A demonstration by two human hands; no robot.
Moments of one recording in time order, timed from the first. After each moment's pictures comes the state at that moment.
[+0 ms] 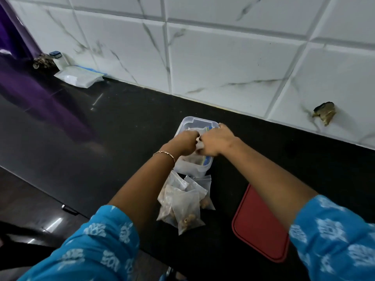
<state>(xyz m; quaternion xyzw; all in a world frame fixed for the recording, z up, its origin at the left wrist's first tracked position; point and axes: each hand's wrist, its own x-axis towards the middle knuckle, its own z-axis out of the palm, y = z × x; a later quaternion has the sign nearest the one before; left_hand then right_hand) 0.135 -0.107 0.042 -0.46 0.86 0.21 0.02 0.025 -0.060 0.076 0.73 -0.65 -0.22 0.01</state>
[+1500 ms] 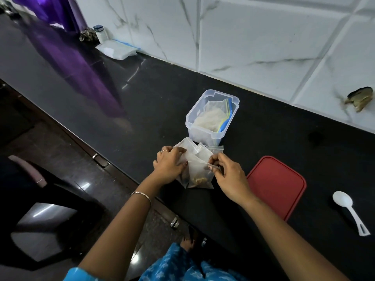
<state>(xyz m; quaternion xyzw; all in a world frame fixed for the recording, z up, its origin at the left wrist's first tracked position) 0.238 0.048 -0.023 -0.65 0.69 0.30 -0.11 0.046 0.112 -0.018 0.64 -0.63 0.32 -0.29</state>
